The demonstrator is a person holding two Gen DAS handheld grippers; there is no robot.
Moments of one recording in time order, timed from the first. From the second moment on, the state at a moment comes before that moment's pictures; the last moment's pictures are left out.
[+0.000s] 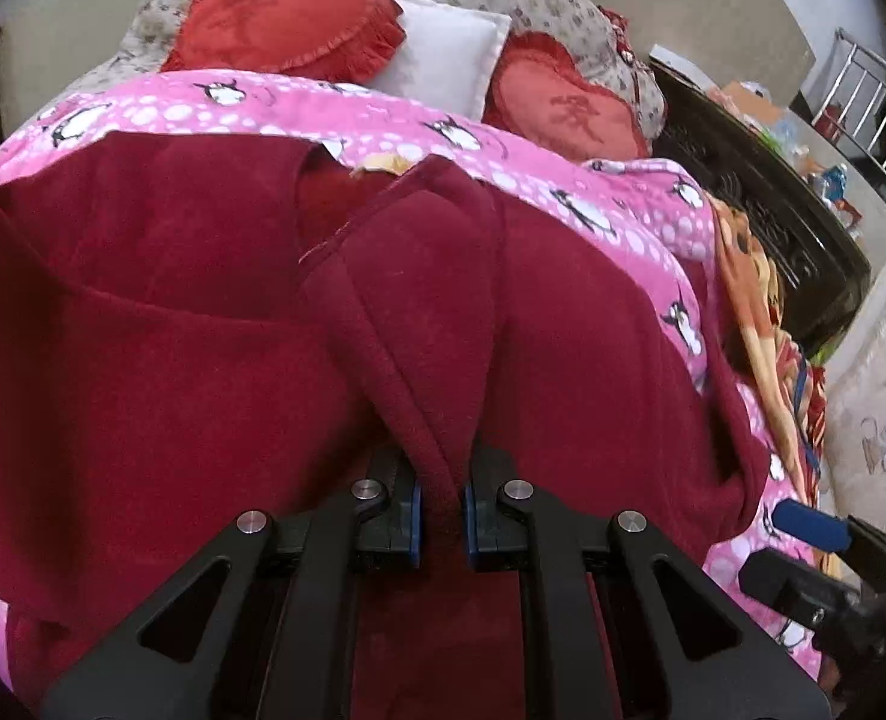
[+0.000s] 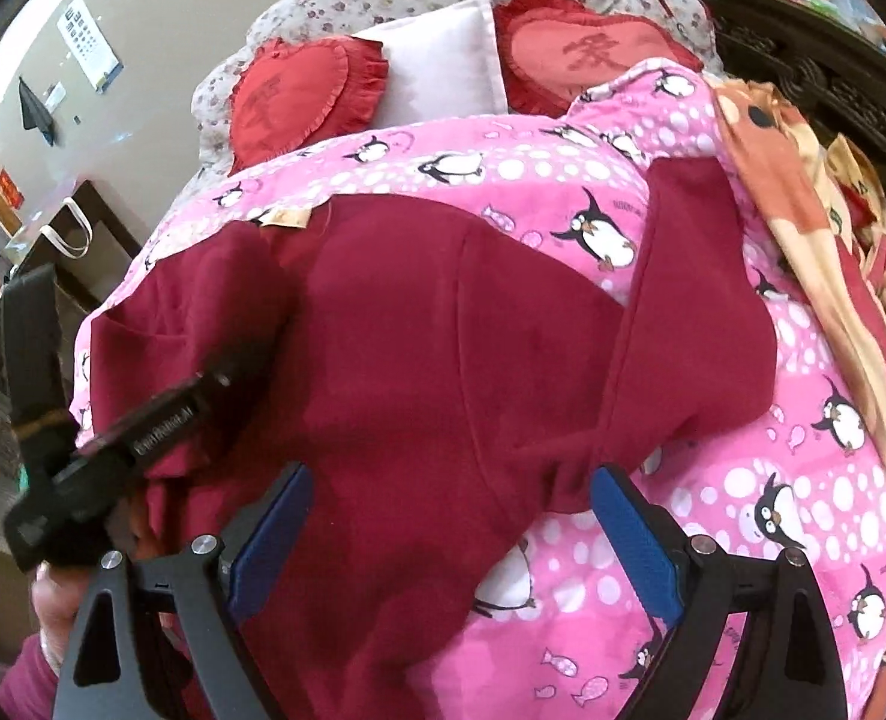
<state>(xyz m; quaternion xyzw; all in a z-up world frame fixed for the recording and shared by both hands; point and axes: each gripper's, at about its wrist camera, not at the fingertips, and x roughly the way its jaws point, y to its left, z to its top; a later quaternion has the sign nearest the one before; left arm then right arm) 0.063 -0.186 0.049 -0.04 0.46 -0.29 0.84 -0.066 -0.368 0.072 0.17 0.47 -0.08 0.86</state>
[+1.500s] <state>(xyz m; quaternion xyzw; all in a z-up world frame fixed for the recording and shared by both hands) 0.070 -0.037 0.072 -0.06 0.42 -0.13 0.89 0.004 -0.361 0.085 0.03 0.39 -0.09 0.92</state>
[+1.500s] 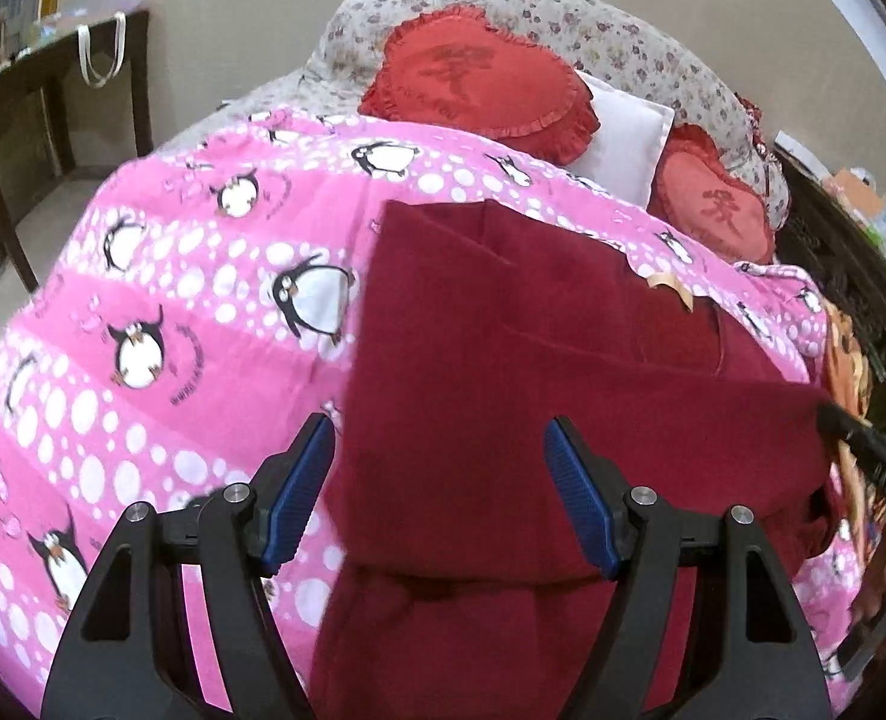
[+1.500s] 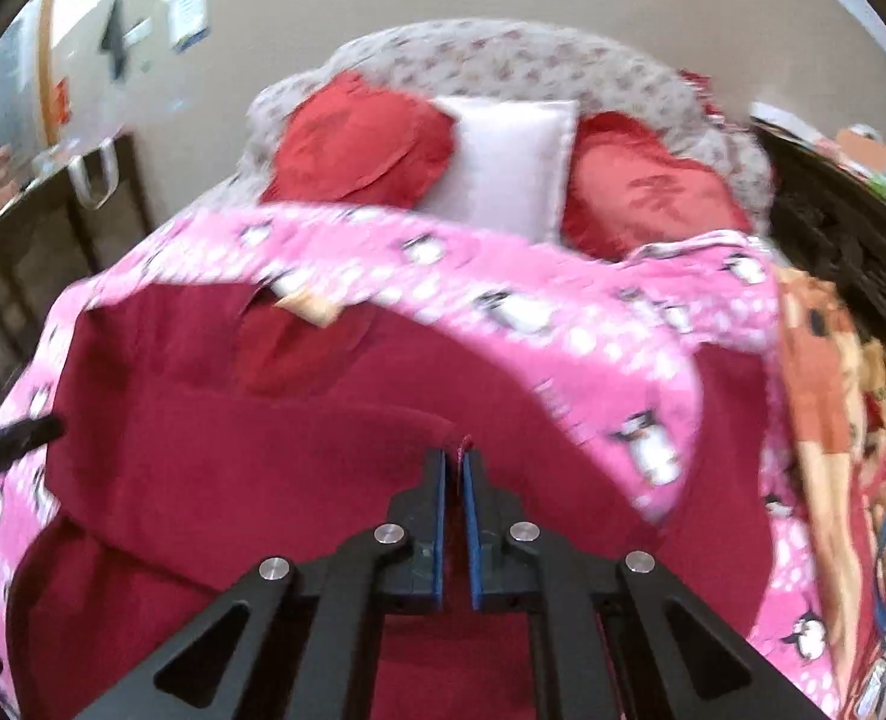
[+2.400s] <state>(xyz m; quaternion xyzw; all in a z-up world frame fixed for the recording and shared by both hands) 0.119 -0.024 0.025 -0.05 0.50 -0.08 0.86 0.062 -0.322 0.054 -0.02 0.44 -0.06 0.89</state>
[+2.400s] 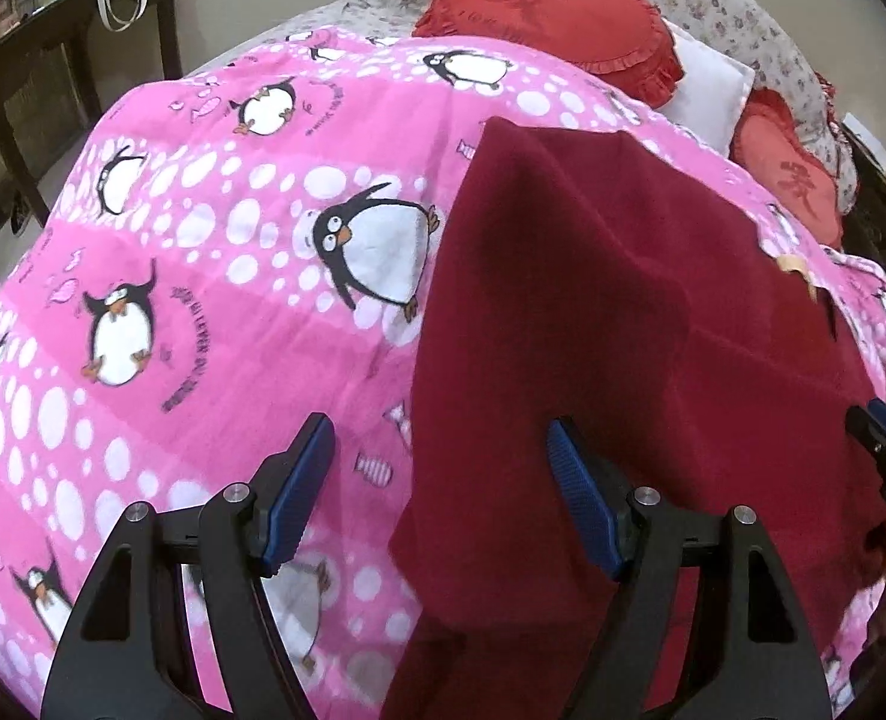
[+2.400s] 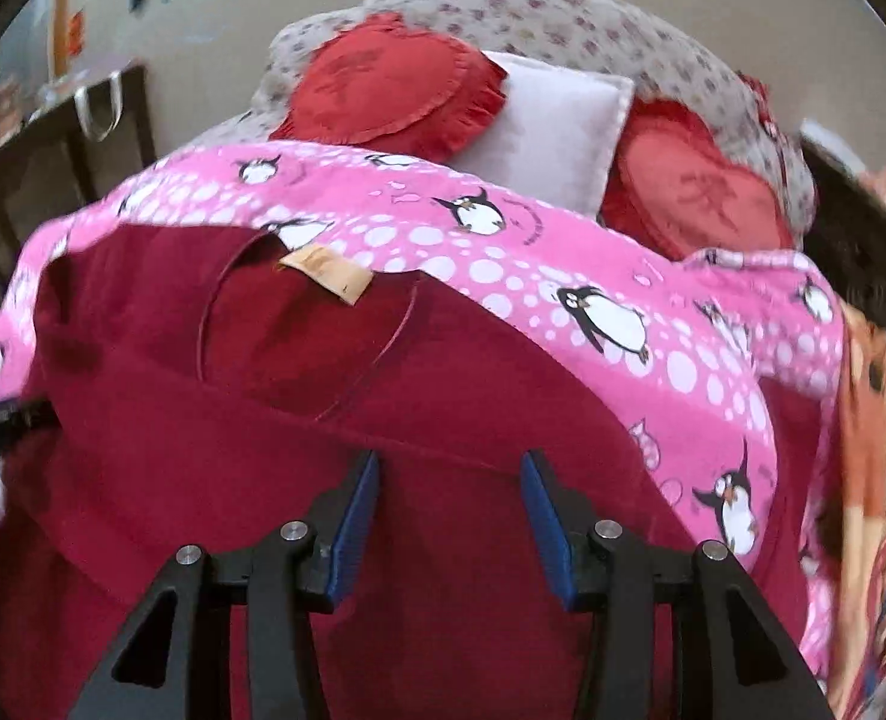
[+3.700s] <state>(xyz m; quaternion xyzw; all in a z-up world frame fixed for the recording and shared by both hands) -0.116 0.013 0.009 -0.12 0.59 -0.21 0.77 -0.254 -0.299 0.008 0.20 0.52 0.12 0.82</state>
